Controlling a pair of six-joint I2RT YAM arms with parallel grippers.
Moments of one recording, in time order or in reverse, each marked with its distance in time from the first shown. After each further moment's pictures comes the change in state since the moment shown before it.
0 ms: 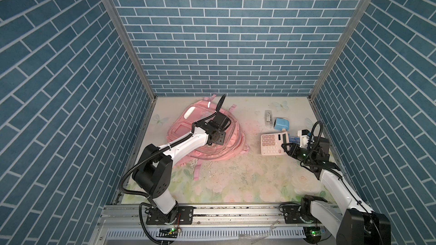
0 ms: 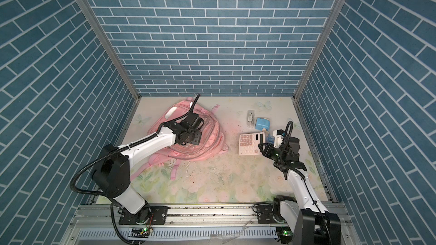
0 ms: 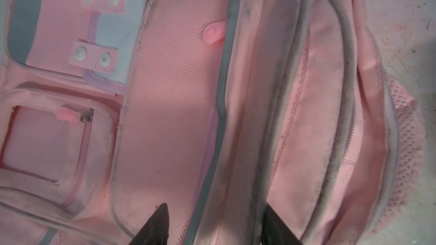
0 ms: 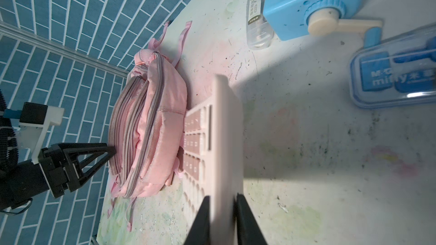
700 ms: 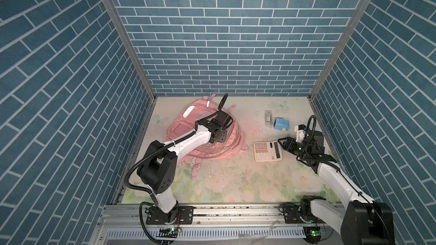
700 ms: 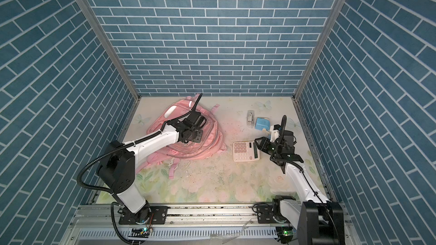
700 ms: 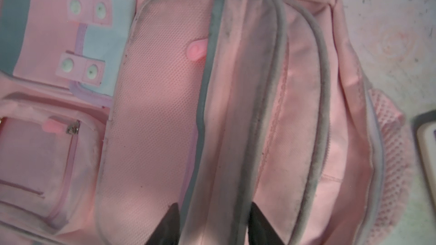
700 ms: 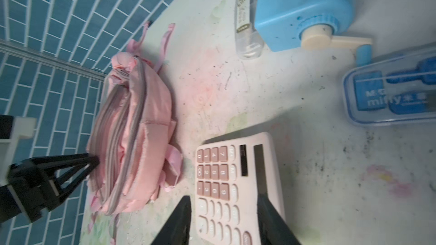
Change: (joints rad) left arm 0.005 0.052 0.036 0.024 0.006 0.010; right arm 0.085 0.154 0.104 -0.019 0.175 -0.007
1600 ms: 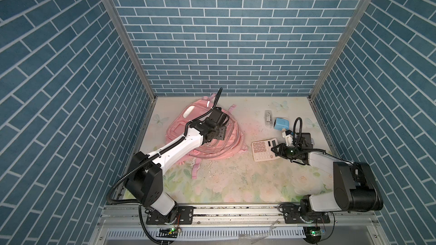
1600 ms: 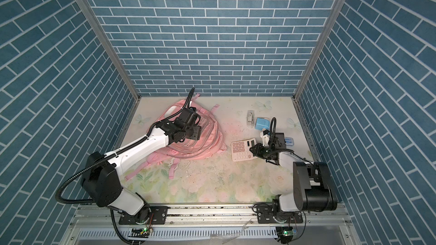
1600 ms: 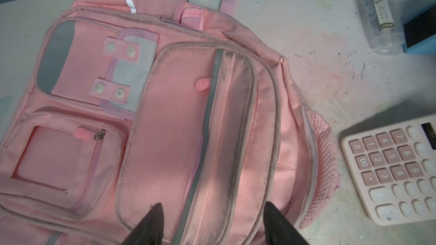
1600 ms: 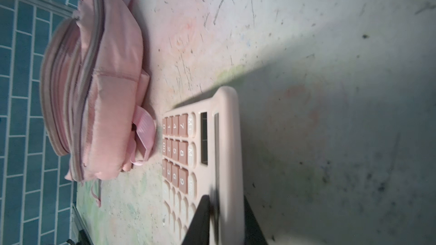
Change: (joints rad) left arm -0.004 -0.140 -0.029 0.018 0.019 0.000; right arm 0.033 0.292 -0.019 0.132 -0.143 -0.121
